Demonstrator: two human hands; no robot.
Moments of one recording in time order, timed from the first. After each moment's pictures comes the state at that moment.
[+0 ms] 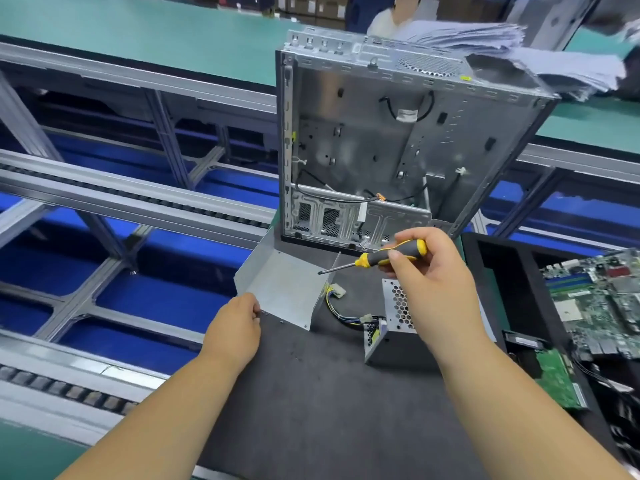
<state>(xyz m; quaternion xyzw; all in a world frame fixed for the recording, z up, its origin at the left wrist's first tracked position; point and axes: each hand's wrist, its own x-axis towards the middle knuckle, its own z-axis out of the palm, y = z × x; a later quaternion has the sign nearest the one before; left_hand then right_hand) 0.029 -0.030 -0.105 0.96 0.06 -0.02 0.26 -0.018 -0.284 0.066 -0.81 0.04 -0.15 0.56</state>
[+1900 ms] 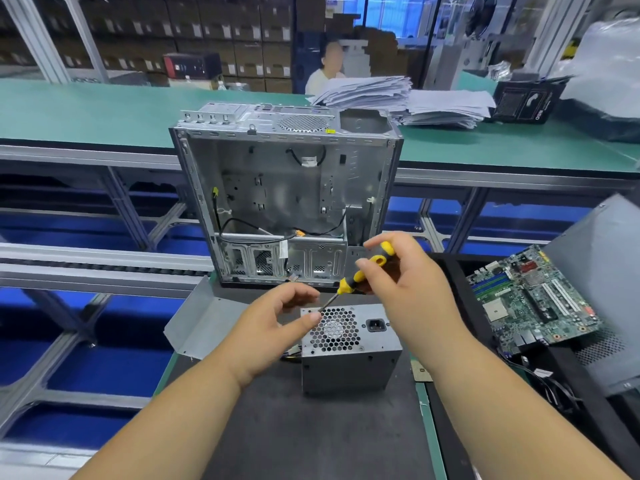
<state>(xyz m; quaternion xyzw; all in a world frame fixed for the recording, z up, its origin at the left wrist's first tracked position) 0.008 -0.178 0.035 0.78 -0.23 -0.07 0.58 -0.045 -0.382 0.108 -0.84 -0.01 -0.20 0.50</state>
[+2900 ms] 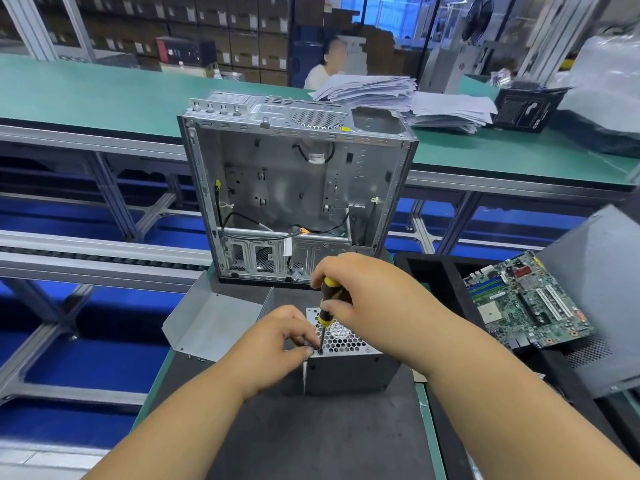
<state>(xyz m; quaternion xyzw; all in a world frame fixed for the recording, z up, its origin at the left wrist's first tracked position) 0.014 -0.165 -0.002 0.83 -0.26 -0.11 0.48 -0.038 -0.337 0.141 -0.97 -0.15 -0.02 0.18</state>
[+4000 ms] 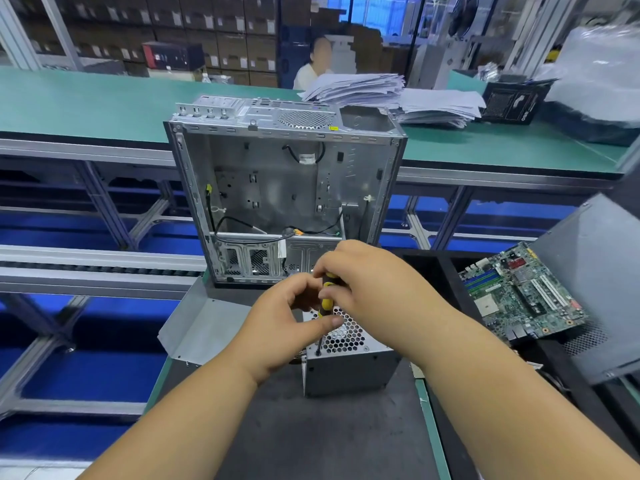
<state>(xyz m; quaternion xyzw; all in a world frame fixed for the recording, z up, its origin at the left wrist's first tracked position) 0.014 -0.190 0.046 0.74 -0.28 -0.05 0.61 -0.034 -0.340 0.147 -0.98 -0.13 -0.03 0.12</state>
